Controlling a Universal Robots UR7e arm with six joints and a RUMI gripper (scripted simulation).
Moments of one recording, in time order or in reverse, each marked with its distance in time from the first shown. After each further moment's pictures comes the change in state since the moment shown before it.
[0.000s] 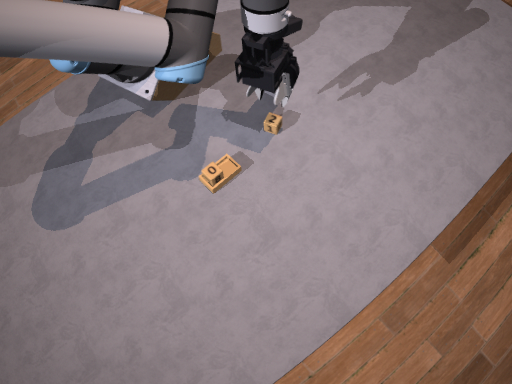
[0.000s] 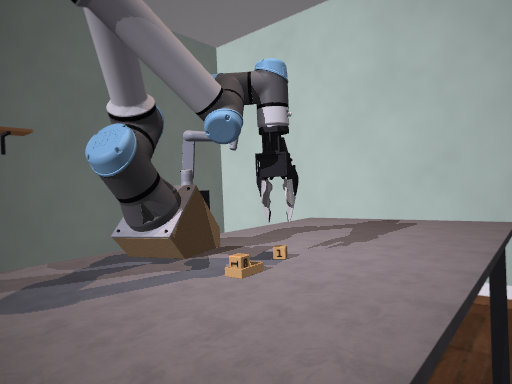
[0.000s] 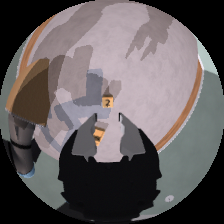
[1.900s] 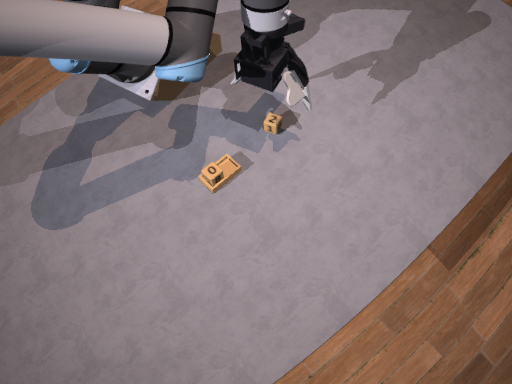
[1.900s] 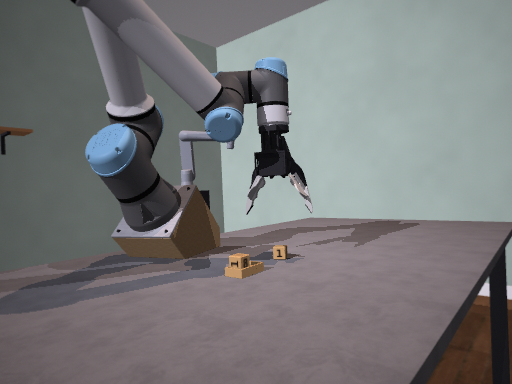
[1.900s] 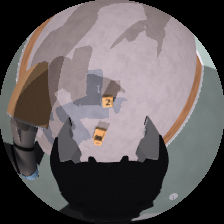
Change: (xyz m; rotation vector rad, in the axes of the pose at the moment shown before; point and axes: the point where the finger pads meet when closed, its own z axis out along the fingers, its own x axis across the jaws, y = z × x) arm 0.000 0.000 -0.003 -0.002 -0.002 0.049
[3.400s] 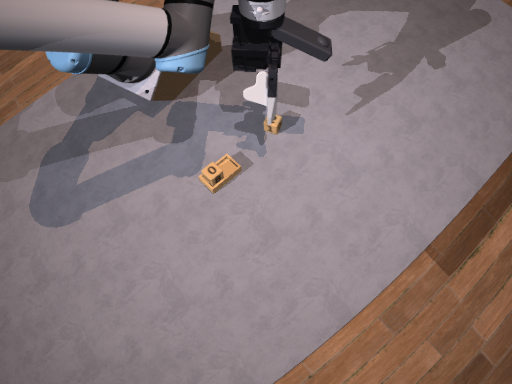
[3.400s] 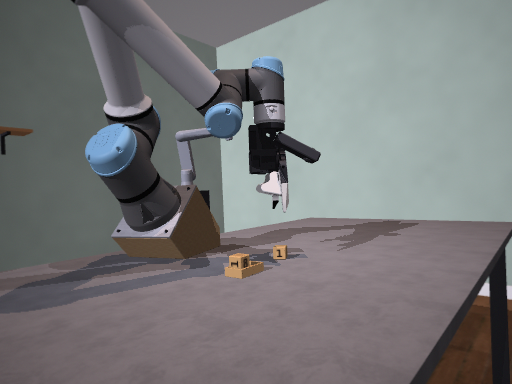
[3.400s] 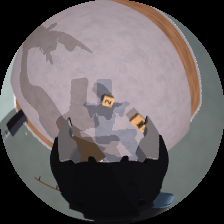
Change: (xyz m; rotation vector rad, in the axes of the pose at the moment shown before) arm 0.002 -0.001 -0.008 -0.005 0.000 1.179
